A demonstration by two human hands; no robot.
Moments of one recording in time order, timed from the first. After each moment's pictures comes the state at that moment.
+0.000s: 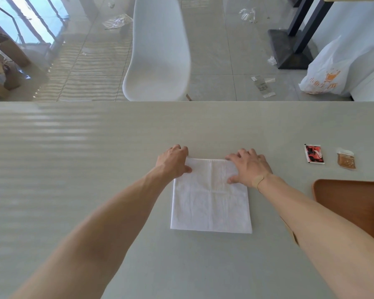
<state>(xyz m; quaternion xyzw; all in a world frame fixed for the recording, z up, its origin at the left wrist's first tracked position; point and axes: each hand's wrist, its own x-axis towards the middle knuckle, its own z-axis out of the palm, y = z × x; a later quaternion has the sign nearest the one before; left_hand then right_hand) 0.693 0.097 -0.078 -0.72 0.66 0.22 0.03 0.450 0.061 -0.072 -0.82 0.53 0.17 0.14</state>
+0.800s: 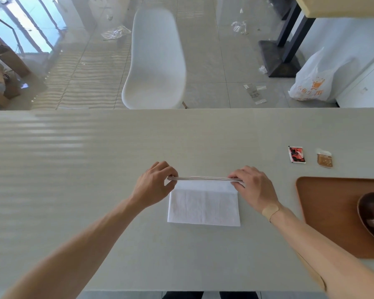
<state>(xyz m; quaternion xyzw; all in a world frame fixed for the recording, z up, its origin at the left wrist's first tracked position) 0.717 0.196 -0.036 -0.62 0.74 0.15 -0.21 0.415 0.141 -0.031 -0.82 0.54 -0.12 0.17</state>
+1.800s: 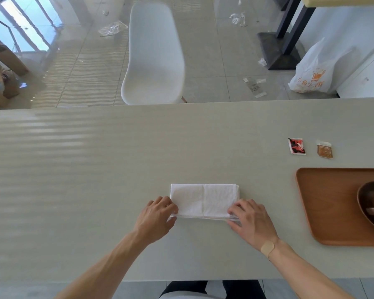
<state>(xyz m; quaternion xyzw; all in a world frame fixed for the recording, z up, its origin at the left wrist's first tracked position) 0.702 0.286 -0.086 -0.62 0.76 0.16 -0.10 0.399 0.239 -0.075 -0.84 0.52 -0.01 0.15</state>
